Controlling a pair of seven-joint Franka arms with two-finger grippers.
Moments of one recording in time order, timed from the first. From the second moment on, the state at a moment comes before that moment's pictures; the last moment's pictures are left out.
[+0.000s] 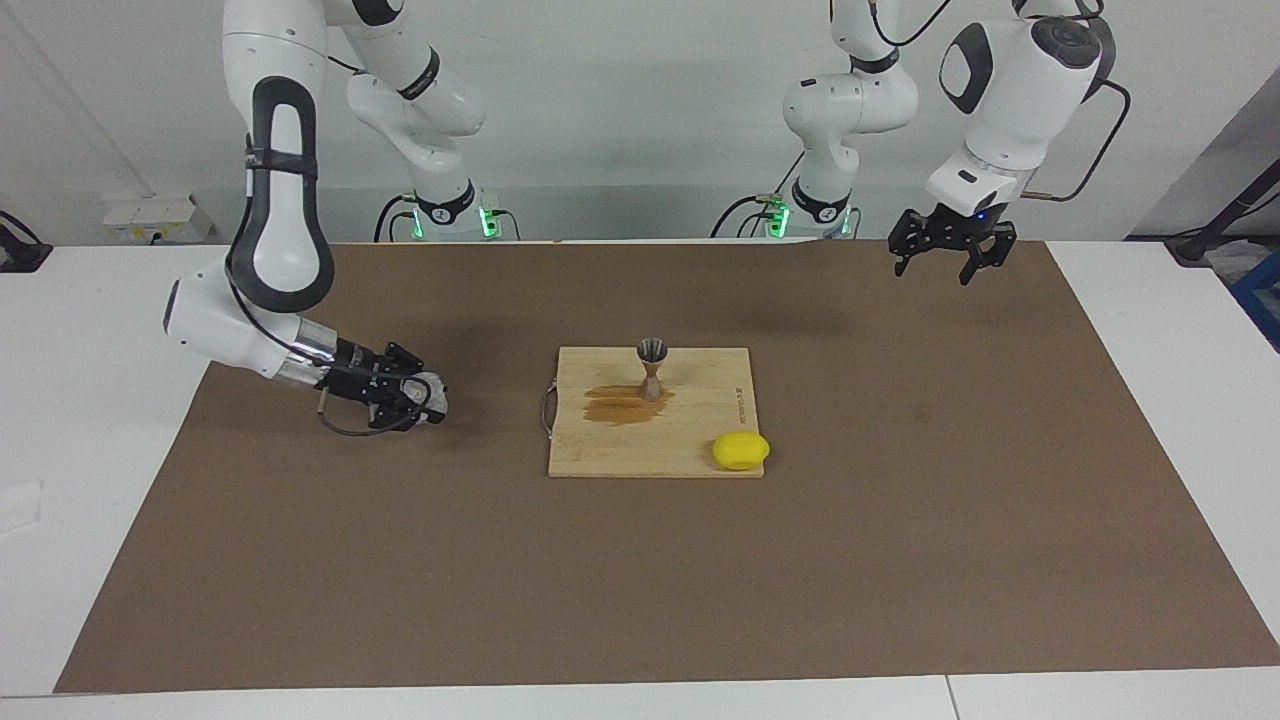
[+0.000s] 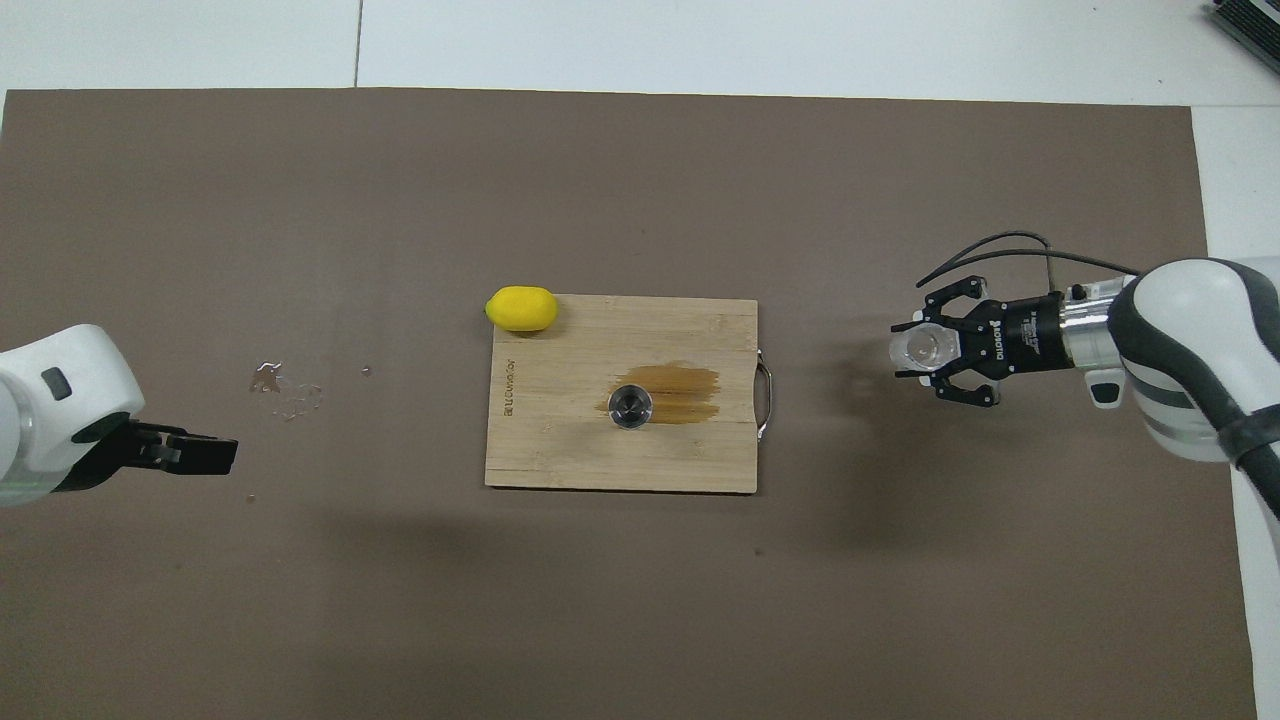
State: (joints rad) left arm 0.01 -0.31 -0.07 -2.18 -0.04 1.90 0.21; right arm -0.14 0.24 0.07 -2.02 0.86 2.01 0.90
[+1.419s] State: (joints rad) left arm 0.08 -0.08 -0.08 -1.92 -0.01 1.84 0.02; right arm 0.33 0.19 0.07 -1.97 0.57 2.30 1.56
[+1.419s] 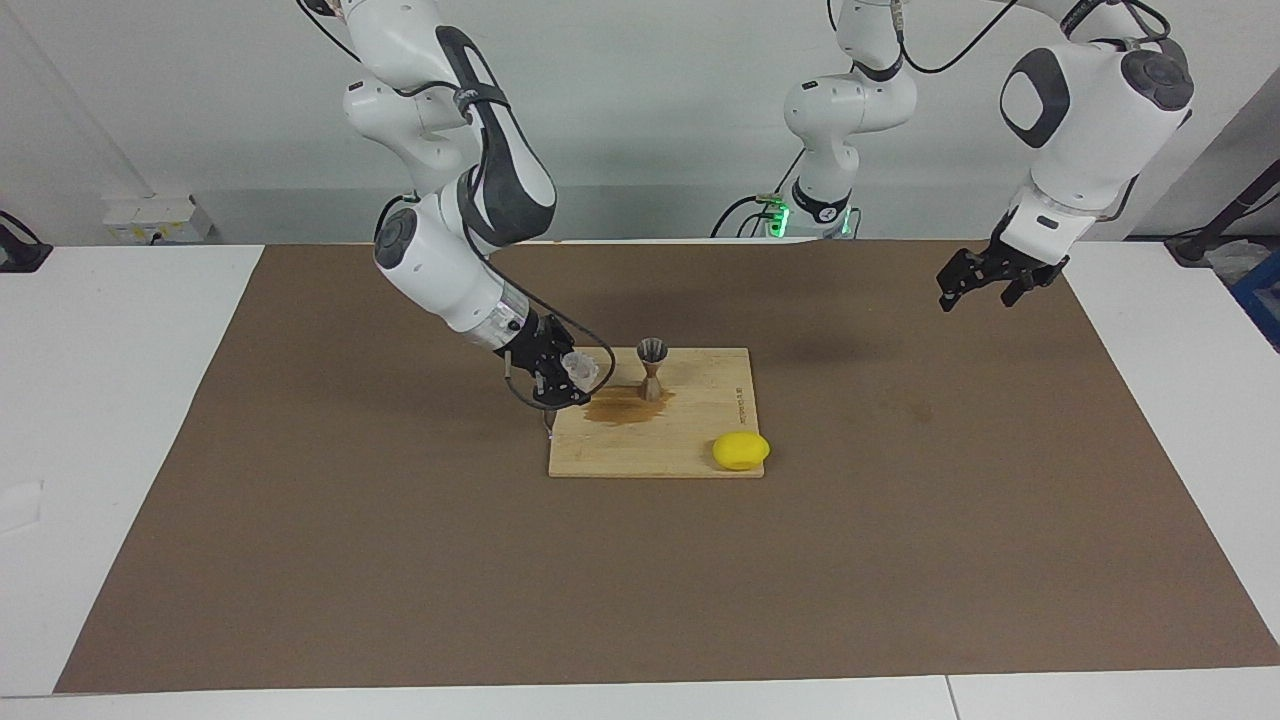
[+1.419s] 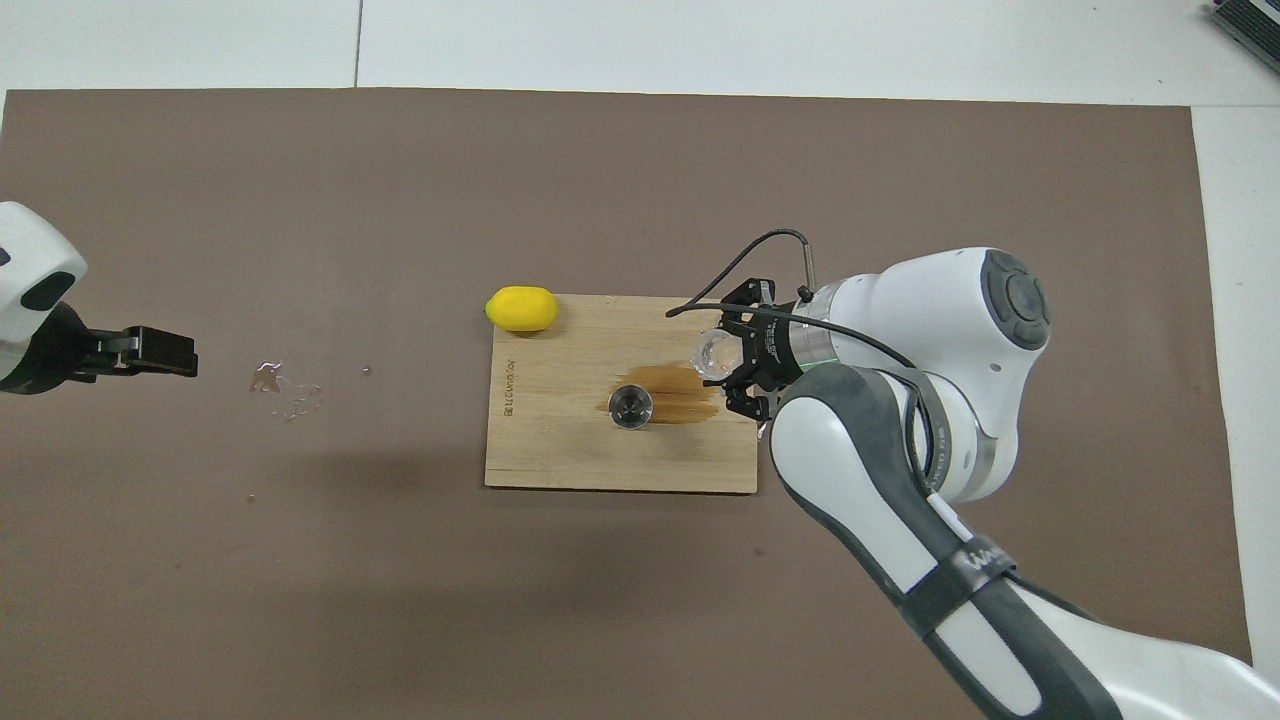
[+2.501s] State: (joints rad) left arm 0.05 0.02 -0.08 -1.84 -0.01 1.79 0.01; right arm 0.45 0.19 0.07 -1.94 0.21 2.30 1.87
